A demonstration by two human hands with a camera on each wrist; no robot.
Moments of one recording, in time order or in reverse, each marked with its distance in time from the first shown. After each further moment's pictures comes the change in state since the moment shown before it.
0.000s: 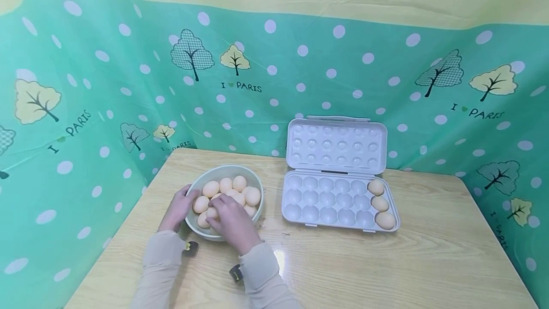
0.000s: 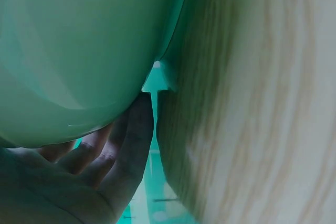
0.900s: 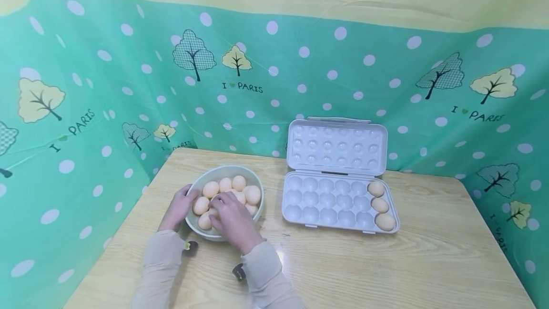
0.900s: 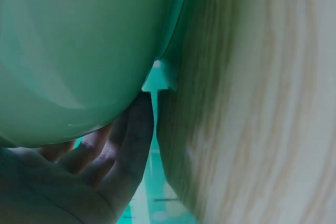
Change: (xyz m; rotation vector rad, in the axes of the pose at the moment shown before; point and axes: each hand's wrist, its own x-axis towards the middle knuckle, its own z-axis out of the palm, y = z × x) left_hand 0.000 -0.001 -0.002 -0.004 -0.010 -0.003; right_hand 0.001 0.003 -0.003 -0.115 0.051 -0.112
